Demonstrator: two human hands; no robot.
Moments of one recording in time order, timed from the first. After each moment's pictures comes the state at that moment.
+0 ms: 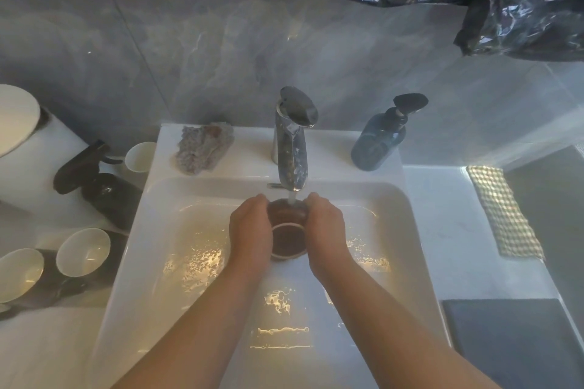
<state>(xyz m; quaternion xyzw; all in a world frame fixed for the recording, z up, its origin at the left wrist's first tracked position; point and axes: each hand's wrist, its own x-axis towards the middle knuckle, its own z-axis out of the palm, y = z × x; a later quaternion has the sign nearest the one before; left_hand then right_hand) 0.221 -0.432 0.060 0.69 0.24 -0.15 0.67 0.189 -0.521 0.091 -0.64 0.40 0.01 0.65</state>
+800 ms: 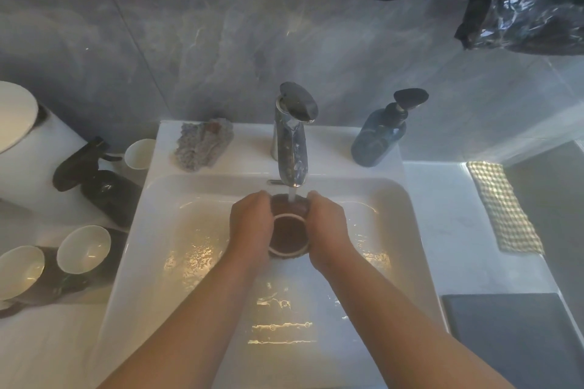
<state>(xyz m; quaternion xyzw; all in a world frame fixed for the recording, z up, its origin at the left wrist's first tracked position) 0.232 -0.430 0.067 0.72 0.24 -0.21 0.62 0.194 -0.531 0.068 -0.66 0.39 0.05 0.64</state>
